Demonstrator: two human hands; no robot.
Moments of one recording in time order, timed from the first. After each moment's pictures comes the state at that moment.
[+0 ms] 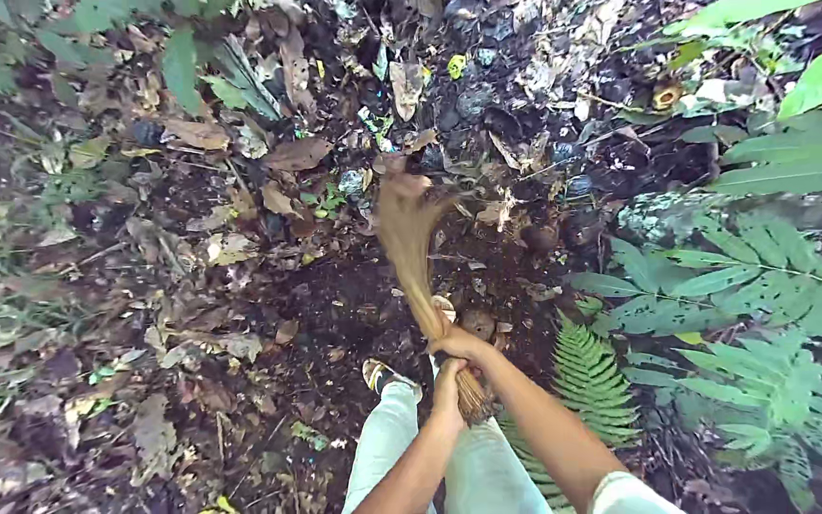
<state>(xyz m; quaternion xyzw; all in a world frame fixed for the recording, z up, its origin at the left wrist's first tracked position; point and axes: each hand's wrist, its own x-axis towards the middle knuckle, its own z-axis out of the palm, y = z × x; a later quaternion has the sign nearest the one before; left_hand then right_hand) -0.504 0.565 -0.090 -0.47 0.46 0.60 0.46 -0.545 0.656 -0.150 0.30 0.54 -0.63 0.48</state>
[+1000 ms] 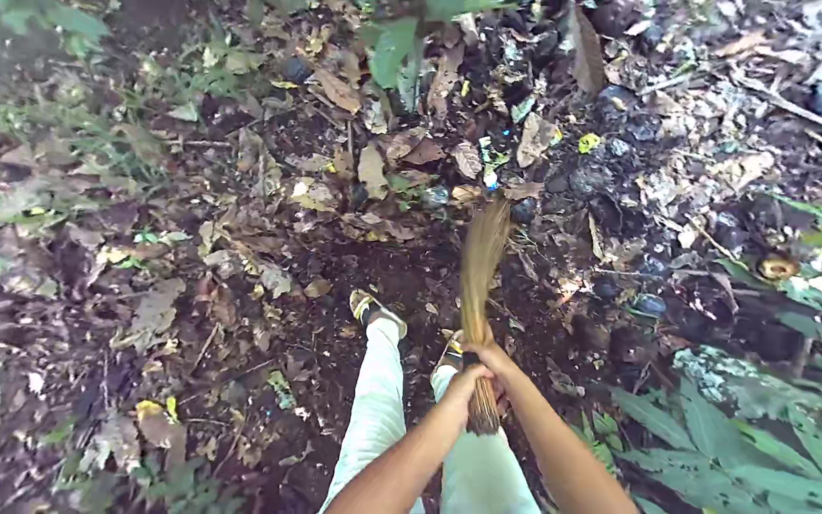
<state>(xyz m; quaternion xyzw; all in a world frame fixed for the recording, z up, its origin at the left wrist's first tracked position) -0.579 0.527 -0.098 -0.49 0.38 0.65 0.44 -0.617 0.619 -0.149 0.34 0.58 -0.61 0.43</state>
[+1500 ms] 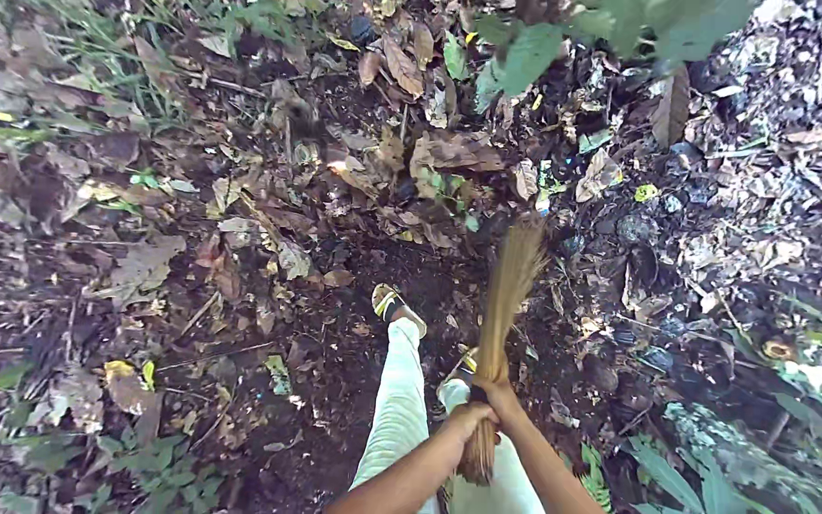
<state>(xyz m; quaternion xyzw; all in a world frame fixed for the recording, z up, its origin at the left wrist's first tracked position) -0.596 0.389 -0.088 -0.49 0.30 0.66 0.49 -0.625 0.493 -0.132 0.37 0.63 -0.55 0.40</state>
